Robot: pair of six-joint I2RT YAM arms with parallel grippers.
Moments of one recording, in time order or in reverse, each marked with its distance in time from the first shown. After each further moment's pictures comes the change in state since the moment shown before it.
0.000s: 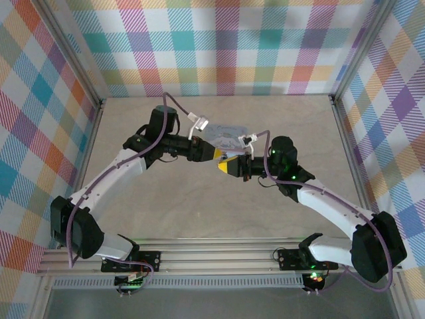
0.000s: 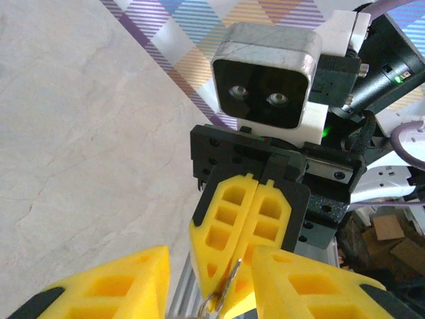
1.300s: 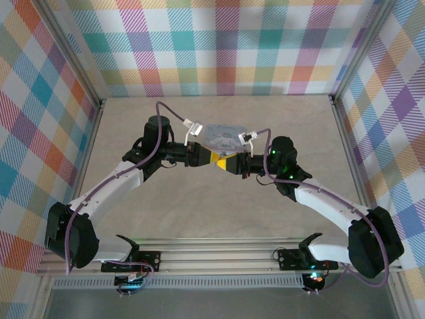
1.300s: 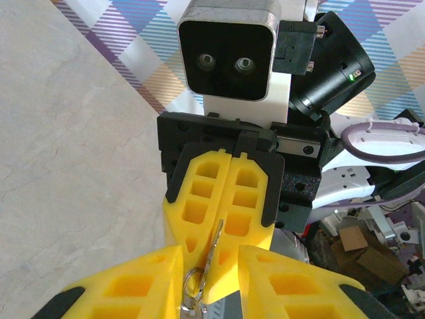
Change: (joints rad) left arm 0.017 -0.069 -0.206 0.340 0.094 -0.184; right arm -0.003 0.039 -0.012 0.129 -0.008 0.097
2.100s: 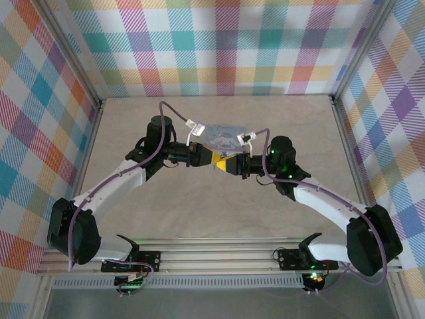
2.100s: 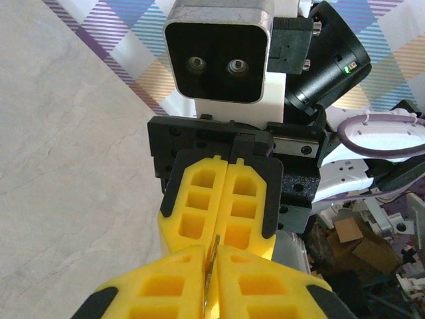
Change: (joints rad) left arm -0.016 0.032 0.002 0.027 0.026 0.016; right arm 0.000 0.016 0.000 0.004 -0.027 0.003
